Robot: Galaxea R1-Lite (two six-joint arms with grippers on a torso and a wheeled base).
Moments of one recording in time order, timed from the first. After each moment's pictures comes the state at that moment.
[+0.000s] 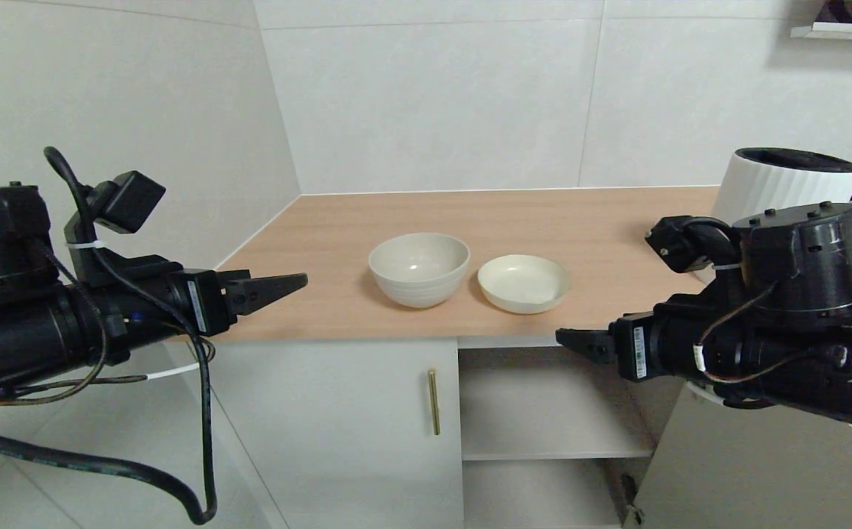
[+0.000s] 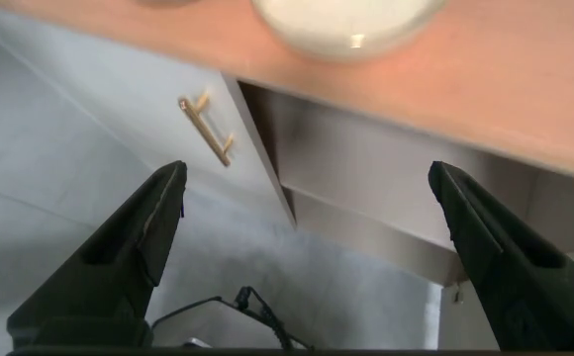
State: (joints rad) left arm -0.12 1.46 -0.76 -0.44 -0.41 -0.13; right arm 0.63 1.56 -0.86 -0.29 -0.14 0.19
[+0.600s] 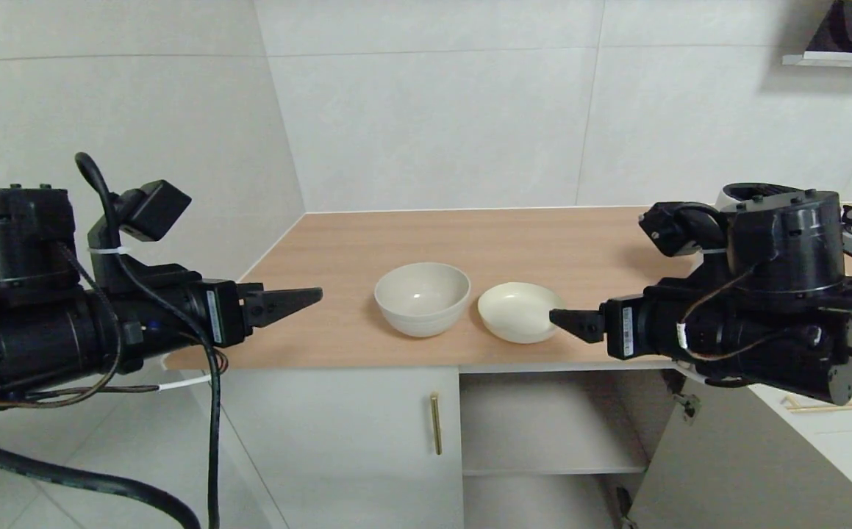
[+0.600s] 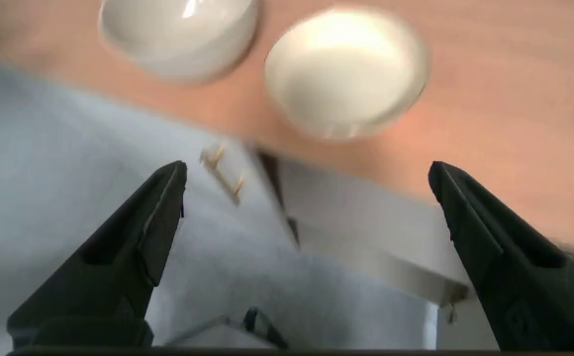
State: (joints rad) left arm -0.19 1.46 -0.80 -0.32 -0.36 -0.13; right arm 0.59 1.61 -0.91 -0.34 -0.13 0.19
